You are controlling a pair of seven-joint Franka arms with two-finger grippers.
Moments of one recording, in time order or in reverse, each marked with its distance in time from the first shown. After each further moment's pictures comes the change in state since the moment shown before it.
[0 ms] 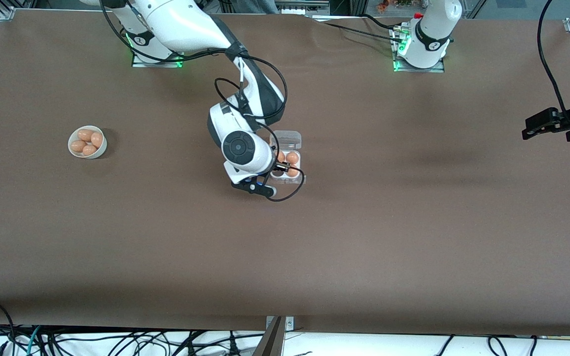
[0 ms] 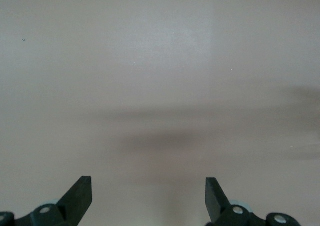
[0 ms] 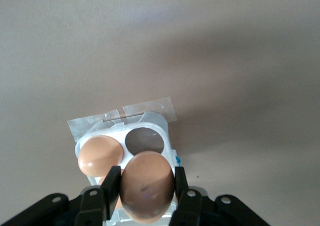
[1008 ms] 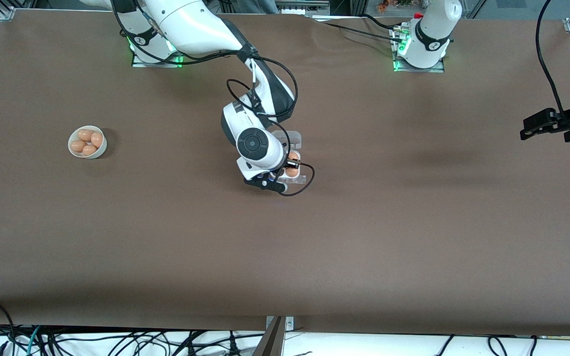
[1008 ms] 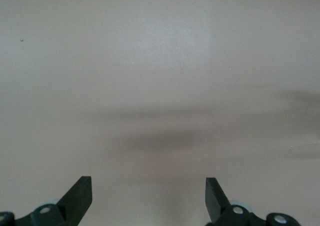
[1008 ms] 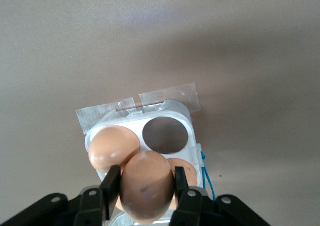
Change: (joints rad) left arm -0.004 0.003 -0.002 0.000 0.000 0.000 0.000; right arm 0.016 0.026 0.024 0.005 0.014 0.045 0.010
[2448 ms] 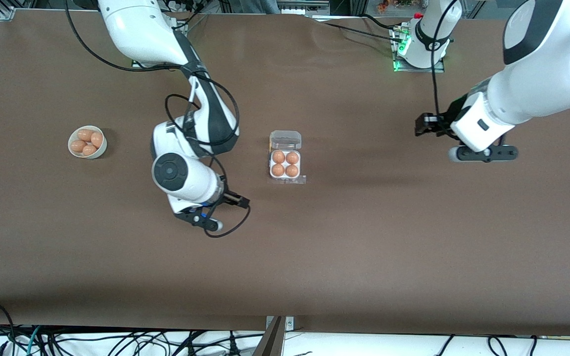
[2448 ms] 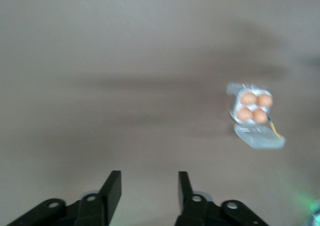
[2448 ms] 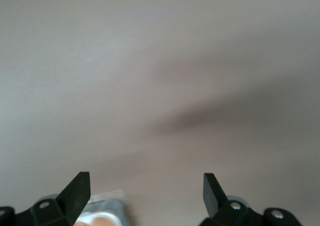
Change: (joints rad) left arm -0.263 0.083 -0.039 0.000 -0.268 -0.045 -0.386; right arm -0.157 -0.063 -0.174 0.066 -0.043 -0.119 -0.154
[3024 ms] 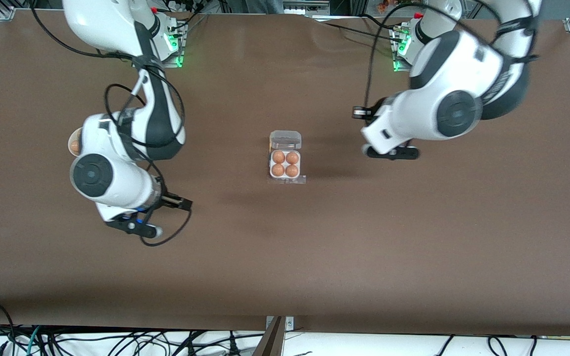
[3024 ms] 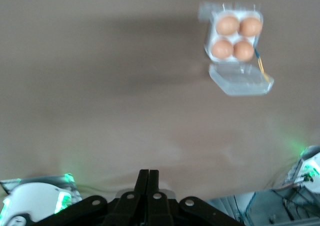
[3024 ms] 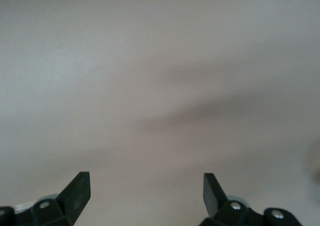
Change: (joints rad) left arm -0.215 0.171 -0.003 -0.002 -0.135 -0.053 -0.109; right arm -0.054 -0.124 -0.143 -0.021 -0.116 -0.150 -0.203
